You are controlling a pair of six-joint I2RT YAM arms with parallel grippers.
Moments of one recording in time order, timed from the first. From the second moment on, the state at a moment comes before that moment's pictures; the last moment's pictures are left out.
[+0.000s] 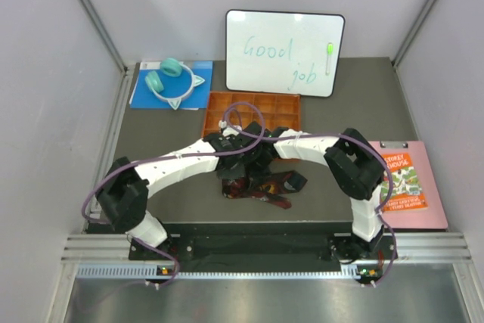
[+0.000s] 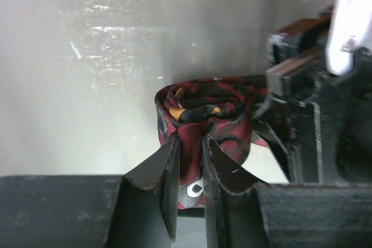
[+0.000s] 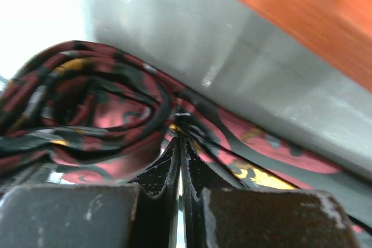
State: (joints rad) left arm -0.89 1.55 1.12 -0.86 -0.32 -0.84; right arm 0.86 1.95 1.29 -0.57 -0.36 0.57
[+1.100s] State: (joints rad) left arm -1.08 1.91 1.63 -1.12 -0.56 -0.82; right arm 0.58 1.76 1.04 -0.64 -0.32 0.44
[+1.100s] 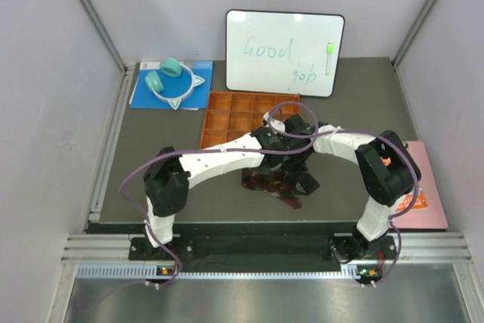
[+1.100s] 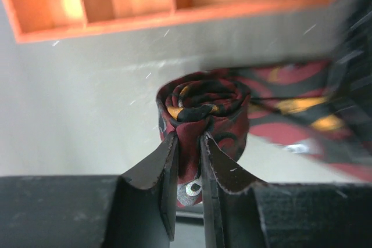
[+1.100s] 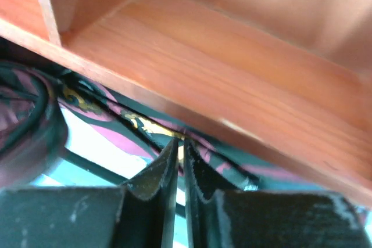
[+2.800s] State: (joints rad) left arm -1.19 2.19 1.64 -1.32 -0.84 -0.76; right arm 0.34 1.55 0.96 -0.72 -0.29 0.39
